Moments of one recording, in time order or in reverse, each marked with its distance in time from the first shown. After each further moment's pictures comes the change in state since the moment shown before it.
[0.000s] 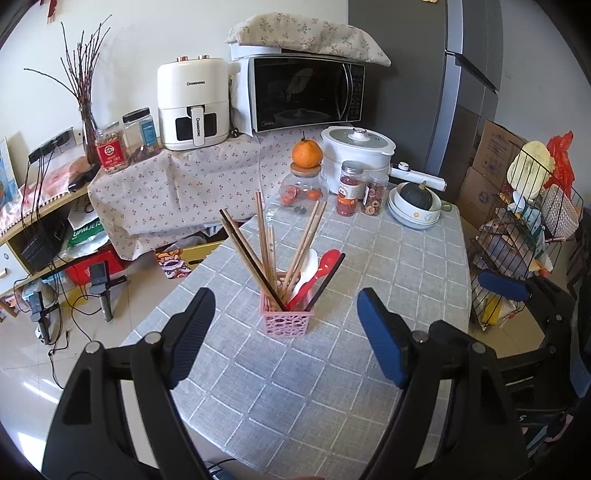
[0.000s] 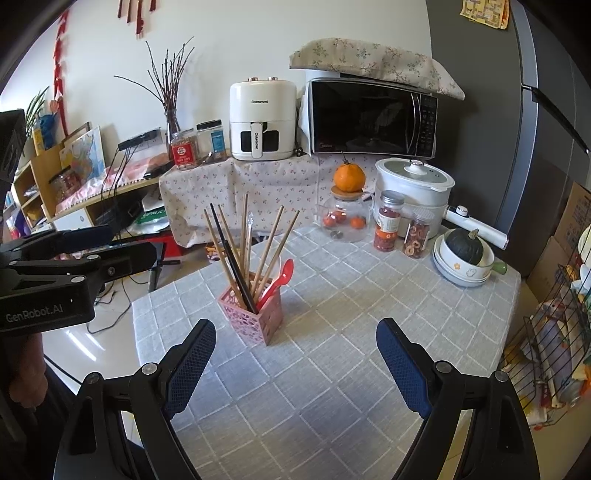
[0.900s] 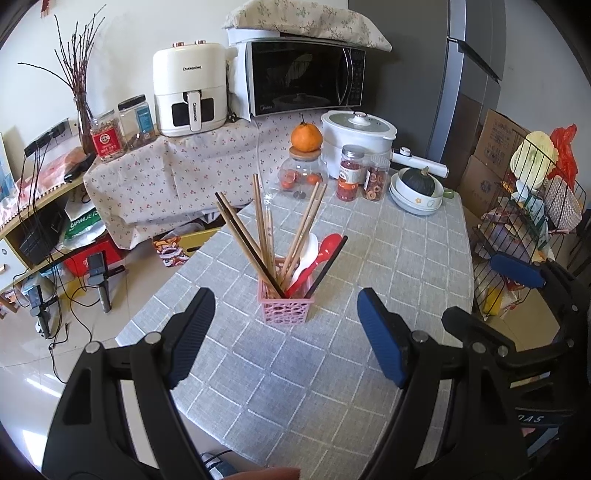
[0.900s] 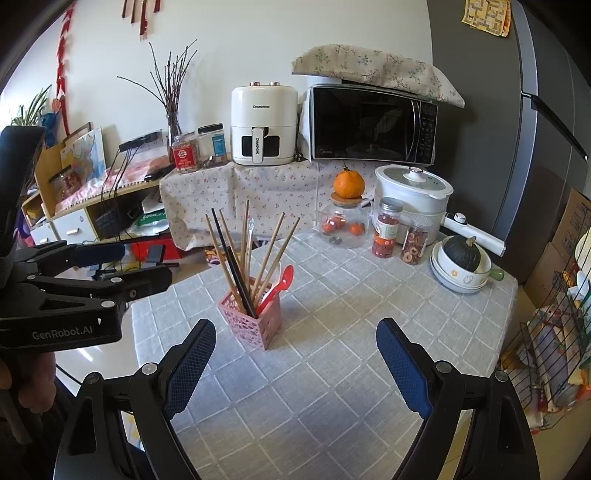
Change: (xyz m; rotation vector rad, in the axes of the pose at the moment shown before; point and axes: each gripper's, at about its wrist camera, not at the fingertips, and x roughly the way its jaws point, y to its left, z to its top) left arm 0.010 -0.002 -0.005 0.008 0.059 -0.002; right arm -0.008 0.002 0.002 -0.014 -0.016 -0.008
